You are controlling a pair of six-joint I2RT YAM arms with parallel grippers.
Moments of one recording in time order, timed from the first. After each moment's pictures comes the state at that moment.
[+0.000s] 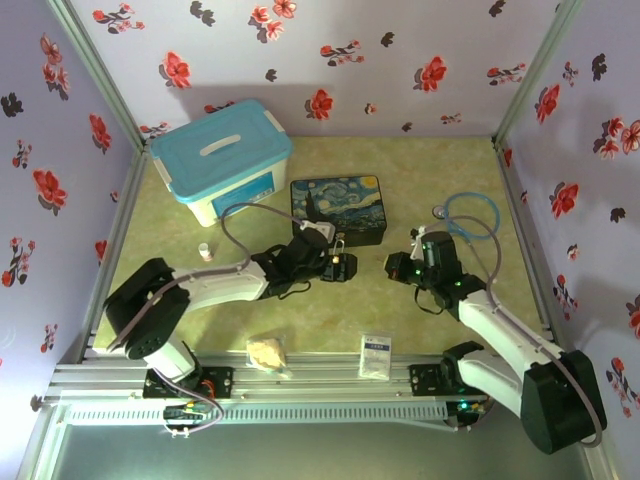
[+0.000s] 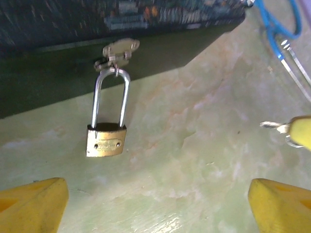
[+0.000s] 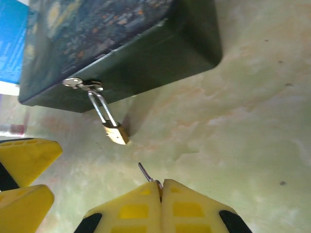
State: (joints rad) left arm -0.97 1.63 0.88 0.03 -0.05 -0.67; right arm 0.36 0.98 0.44 -0.19 -0.30 0.64
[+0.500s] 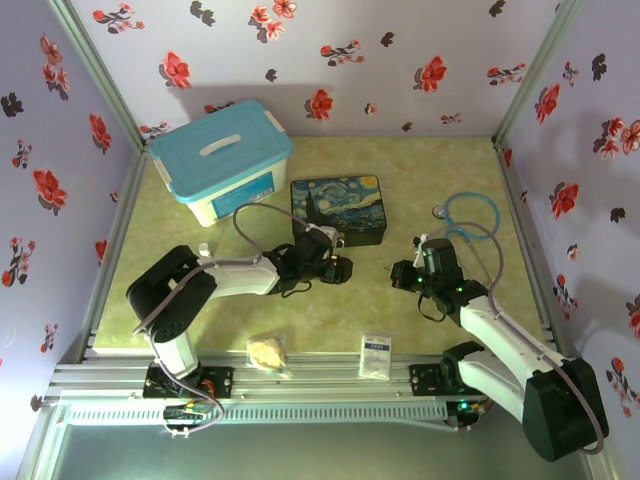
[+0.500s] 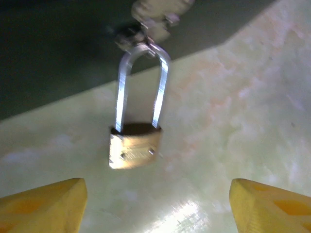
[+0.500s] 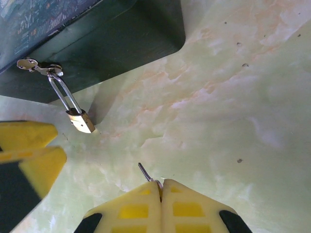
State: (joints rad) left arm -0.92 1.76 0.92 0.06 -0.03 -0.58; right arm 0.35 0.94 0.40 -0.25 -0.23 0.60
